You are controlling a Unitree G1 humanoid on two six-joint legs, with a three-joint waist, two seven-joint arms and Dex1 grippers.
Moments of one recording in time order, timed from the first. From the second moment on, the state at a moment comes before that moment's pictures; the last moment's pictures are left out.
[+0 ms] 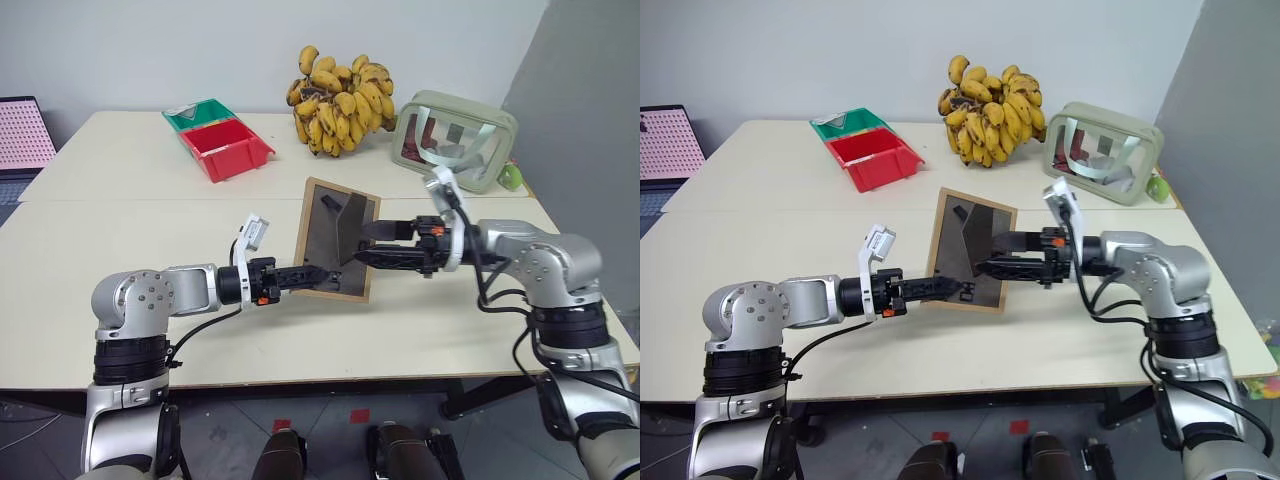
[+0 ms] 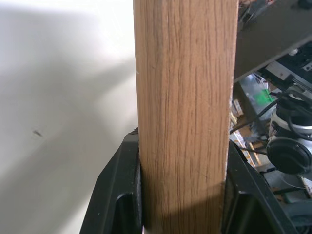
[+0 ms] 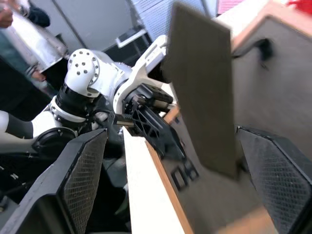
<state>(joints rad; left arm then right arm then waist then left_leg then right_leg) -0.58 0.49 0.25 -0.03 -0.94 1.44 -0.66 -0.75 -0.54 -0.02 -0.05 0.70 1.00 1.04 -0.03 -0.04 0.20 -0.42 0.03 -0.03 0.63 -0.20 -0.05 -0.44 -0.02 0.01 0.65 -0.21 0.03</state>
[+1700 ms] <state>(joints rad) -0.53 0.58 0.24 0.17 -1.96 1.30 0.04 -0.96 -0.74 0.42 0.79 -0.99 -1.30 -0.29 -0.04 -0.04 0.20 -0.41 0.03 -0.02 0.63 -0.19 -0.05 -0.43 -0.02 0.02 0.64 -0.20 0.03</state>
